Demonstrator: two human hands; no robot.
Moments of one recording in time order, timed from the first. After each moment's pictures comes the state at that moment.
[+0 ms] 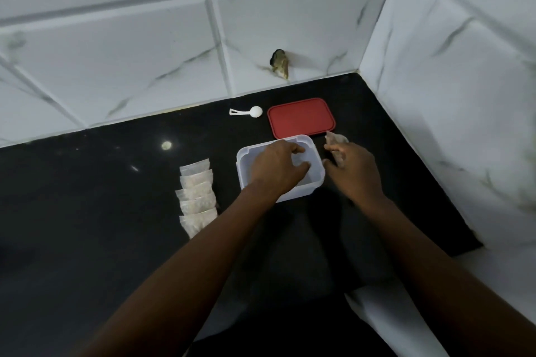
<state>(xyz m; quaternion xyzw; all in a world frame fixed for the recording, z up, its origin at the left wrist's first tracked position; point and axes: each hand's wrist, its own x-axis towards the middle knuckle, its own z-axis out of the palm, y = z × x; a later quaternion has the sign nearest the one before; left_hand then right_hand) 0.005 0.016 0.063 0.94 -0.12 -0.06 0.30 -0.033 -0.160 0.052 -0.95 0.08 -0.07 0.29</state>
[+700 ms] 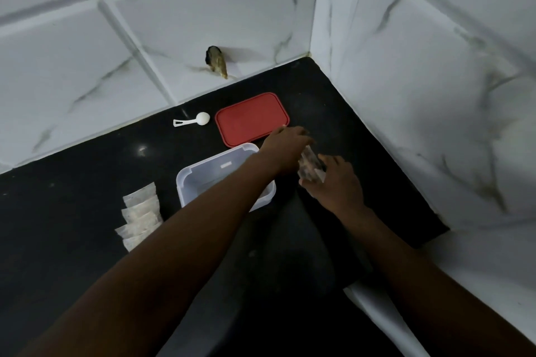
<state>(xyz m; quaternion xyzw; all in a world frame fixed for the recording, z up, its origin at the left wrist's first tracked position) 0.088 -0.119 0.032 0.89 -0.42 -0.17 0.02 -0.037 -0.234 -0.011 -0.94 0.21 0.05 0.28</state>
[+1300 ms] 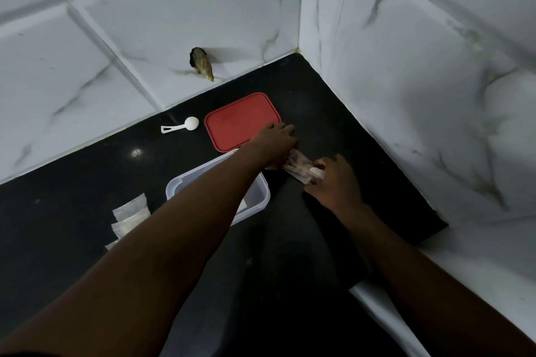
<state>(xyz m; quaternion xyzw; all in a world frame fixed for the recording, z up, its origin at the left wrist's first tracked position) 0.124 -0.124 0.012 0.84 -0.49 -0.16 -0.15 -0.029 -0.247 -0.024 -0.93 0.23 0.03 0.30</state>
